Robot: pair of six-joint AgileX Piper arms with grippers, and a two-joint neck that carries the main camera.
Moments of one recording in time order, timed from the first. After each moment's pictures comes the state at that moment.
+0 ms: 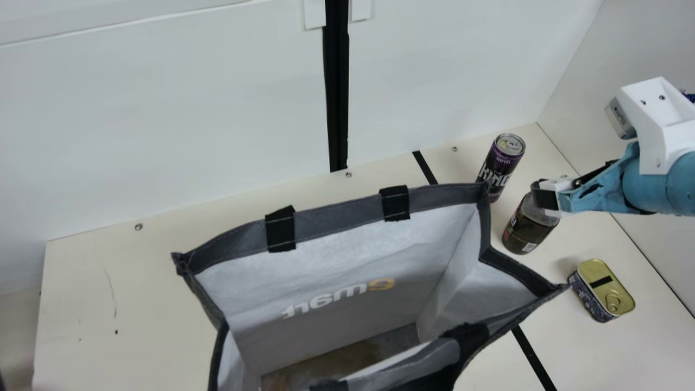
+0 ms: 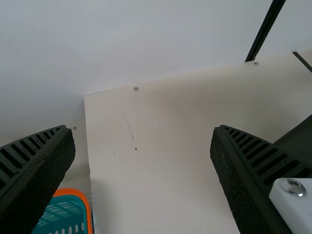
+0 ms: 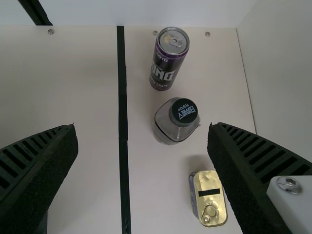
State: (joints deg) left arm -1.2 55.2 -81.0 -14.5 66.8 16.1; right arm -36.6 74.8 -88.6 17.2 69.9 -34.8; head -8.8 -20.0
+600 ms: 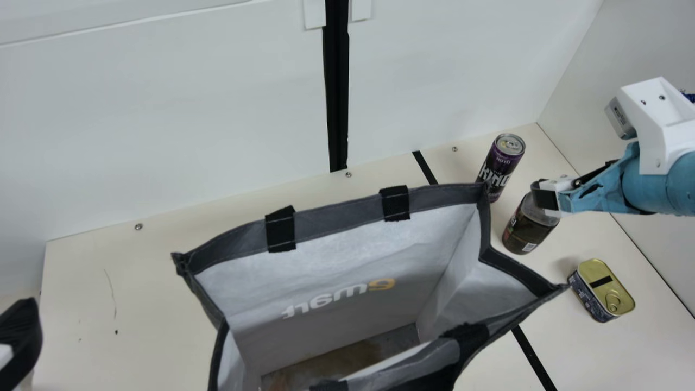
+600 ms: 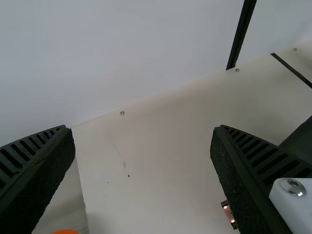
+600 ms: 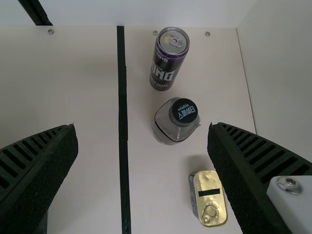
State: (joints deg) left arm -16.0 63.4 -91.0 -5.8 65.2 11.2; right arm -36.6 74.8 -88.6 17.2 69.9 -34.8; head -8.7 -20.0
